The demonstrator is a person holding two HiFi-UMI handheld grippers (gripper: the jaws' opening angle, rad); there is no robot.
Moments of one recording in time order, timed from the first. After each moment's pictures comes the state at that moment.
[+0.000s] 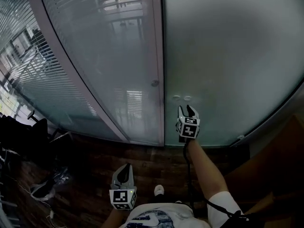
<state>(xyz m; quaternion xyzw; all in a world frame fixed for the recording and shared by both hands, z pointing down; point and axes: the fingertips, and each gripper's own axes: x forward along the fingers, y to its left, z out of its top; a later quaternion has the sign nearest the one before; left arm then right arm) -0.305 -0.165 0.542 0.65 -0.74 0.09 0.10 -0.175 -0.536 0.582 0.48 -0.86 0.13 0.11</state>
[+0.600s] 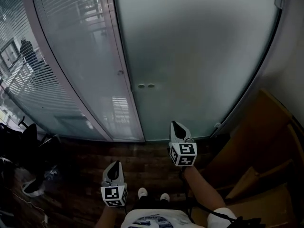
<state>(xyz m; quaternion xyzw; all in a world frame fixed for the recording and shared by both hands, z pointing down) -0.185 -0.093 0.523 0.67 -0.73 0.09 0.06 0.001 -0.317 0.485 0.45 -0.89 0.08 0.01</state>
